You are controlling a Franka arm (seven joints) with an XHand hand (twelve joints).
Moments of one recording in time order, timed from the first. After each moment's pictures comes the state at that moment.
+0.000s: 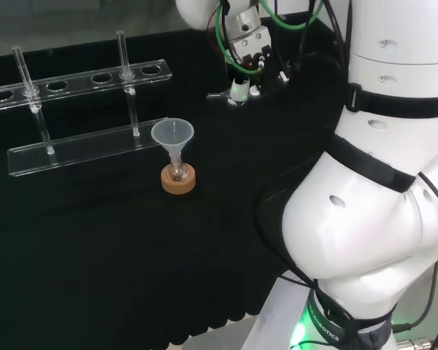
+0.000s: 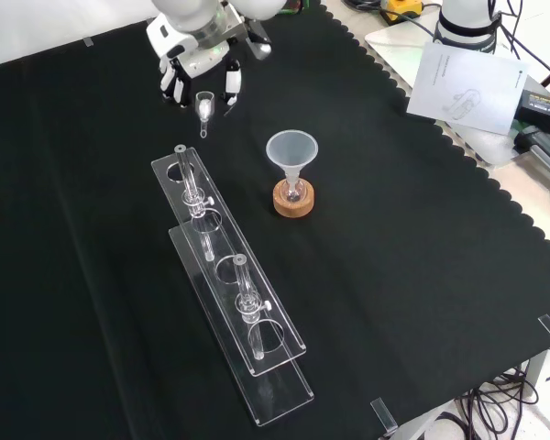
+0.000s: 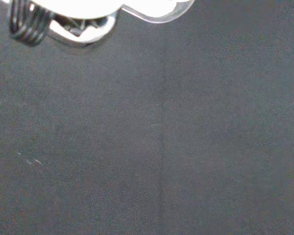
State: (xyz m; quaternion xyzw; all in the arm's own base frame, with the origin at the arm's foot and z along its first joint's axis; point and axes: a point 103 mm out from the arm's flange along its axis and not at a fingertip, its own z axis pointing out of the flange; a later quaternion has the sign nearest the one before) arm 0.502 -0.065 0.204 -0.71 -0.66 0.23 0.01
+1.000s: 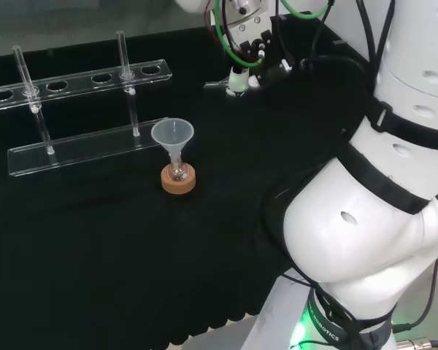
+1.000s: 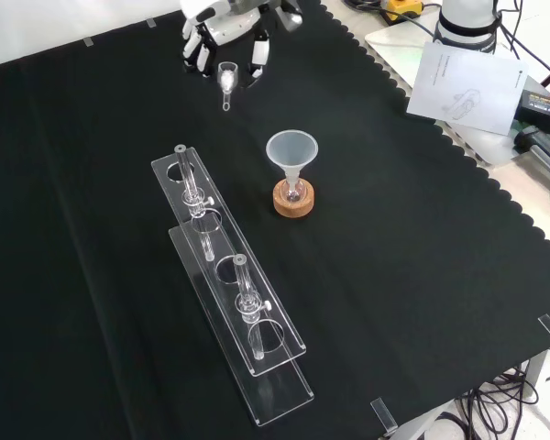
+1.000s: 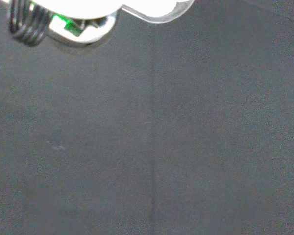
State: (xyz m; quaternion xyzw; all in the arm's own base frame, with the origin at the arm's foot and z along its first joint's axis) arm 0.450 -0.036 0.264 -0.72 -0.65 0.23 -0.01
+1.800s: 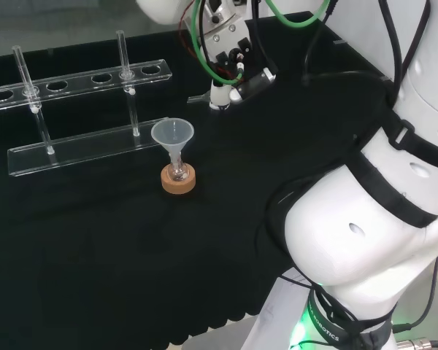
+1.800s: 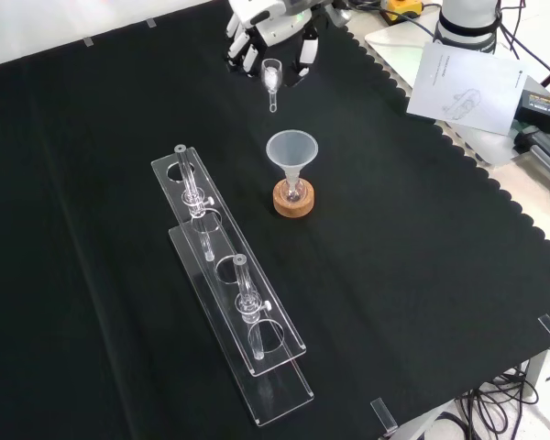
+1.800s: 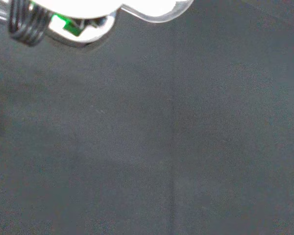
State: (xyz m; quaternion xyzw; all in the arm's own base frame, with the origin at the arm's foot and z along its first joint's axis) arm 0.393 0.024 0.285 -0.71 -0.65 0.27 -0.04
